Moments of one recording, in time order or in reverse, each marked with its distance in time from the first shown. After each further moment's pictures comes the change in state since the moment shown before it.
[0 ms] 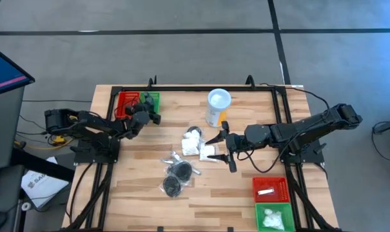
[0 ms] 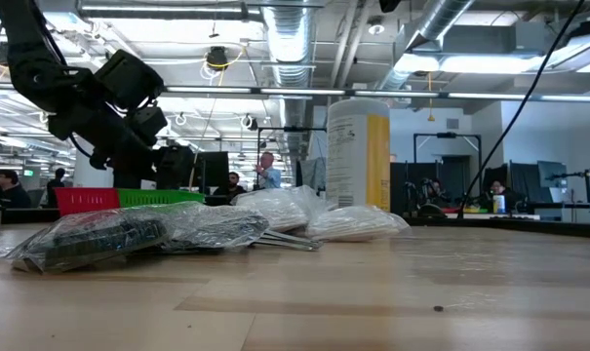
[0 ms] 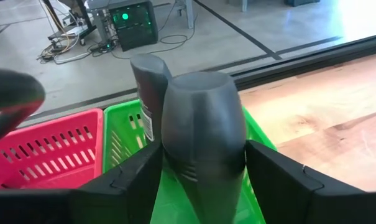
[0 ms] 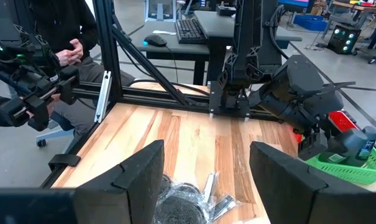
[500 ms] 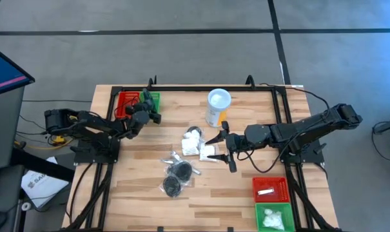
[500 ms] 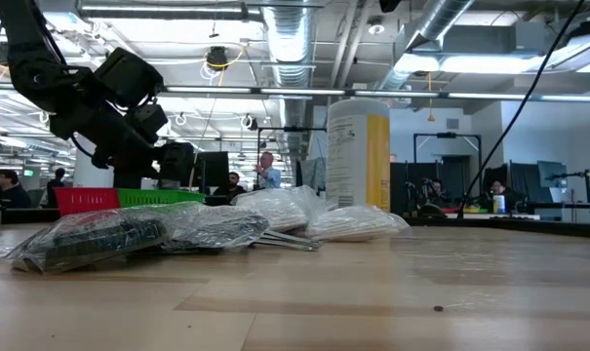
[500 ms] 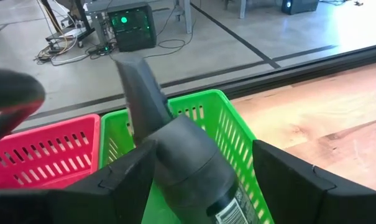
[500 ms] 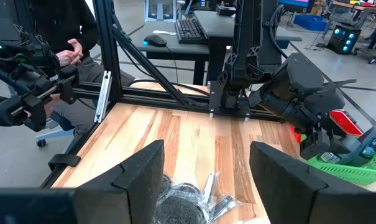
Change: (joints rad) left arm -0.001 -0.001 0.000 0.032 0.000 0.000; right arm 0.000 0.000 0.000 0.000 0.000 -0.001
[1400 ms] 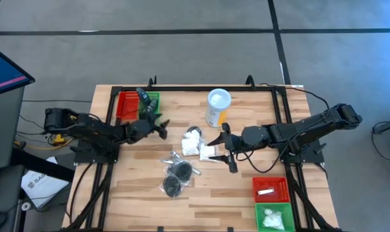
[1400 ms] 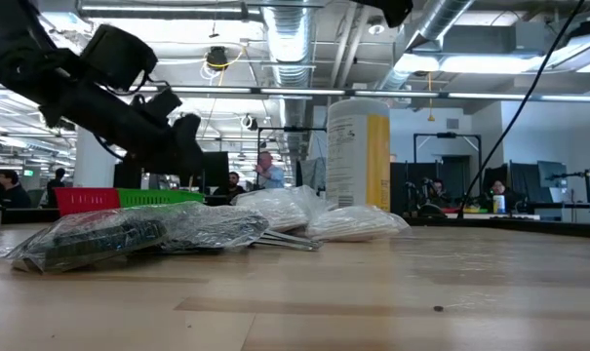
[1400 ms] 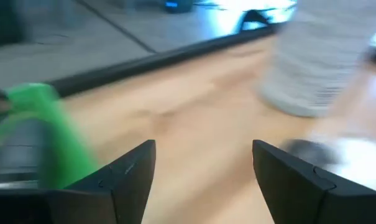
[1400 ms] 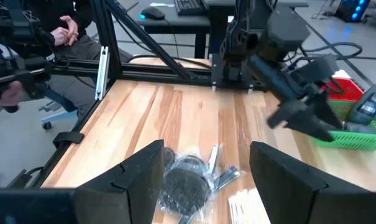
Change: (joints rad) left arm -0.220 -0.013 0.001 0.111 0.279 -0.024; right arm 0.000 0.000 0.000 -0.107 0.000 0.055
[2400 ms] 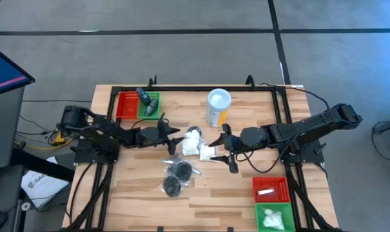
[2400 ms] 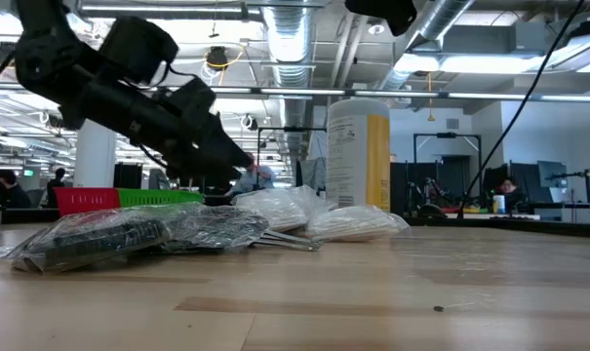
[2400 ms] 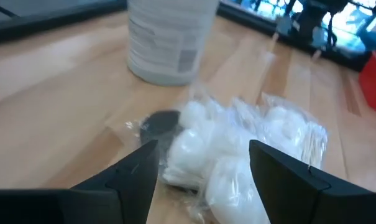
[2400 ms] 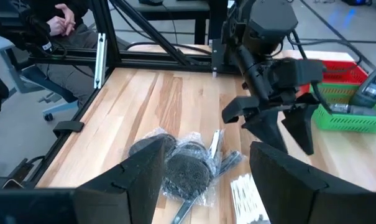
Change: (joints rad) left arm -0.134 0.230 0.137 0.110 0.269 0.000; right arm 0.004 0.000 -0.006 -0.046 0.000 0.027
